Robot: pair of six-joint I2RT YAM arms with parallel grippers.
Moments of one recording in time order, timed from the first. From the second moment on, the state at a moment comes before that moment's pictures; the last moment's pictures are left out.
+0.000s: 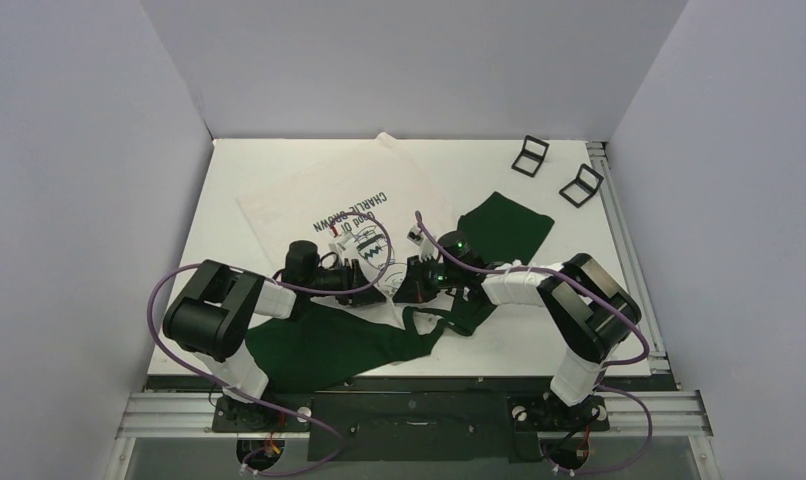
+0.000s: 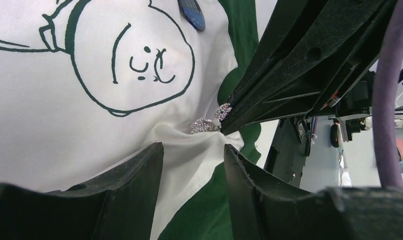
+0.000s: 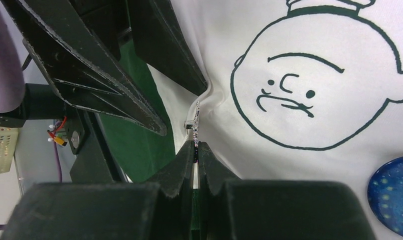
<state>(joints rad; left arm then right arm) -0.33 1.69 0.46 0.68 0.88 -0.54 0.67 1.72 0.77 0.31 -0.61 0.44</state>
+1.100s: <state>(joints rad) -0.37 1.72 0.46 0.73 0.89 -0.57 0.66 1.73 0.75 0.38 -0.66 0.51</state>
